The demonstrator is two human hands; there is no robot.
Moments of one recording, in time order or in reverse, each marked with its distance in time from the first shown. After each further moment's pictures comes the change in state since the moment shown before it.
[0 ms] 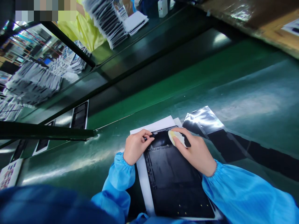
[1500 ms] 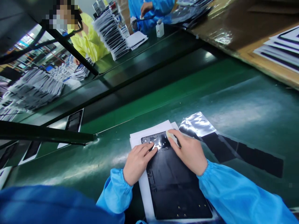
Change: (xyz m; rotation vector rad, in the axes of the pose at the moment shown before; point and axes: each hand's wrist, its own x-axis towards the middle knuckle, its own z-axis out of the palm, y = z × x) left_hand -0.043 -0.017 0.015 0.472 0.200 0.653; right_hand 0.000 0.000 0.005 -0.307 0.148 -0.217
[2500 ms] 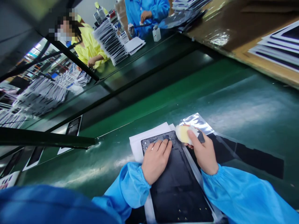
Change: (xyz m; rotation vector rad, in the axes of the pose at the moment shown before) left_hand 0.054 0.046 0.010 0.206 0.103 0.048; right_hand -0.005 0.022 -0.003 0.933 0.211 0.765
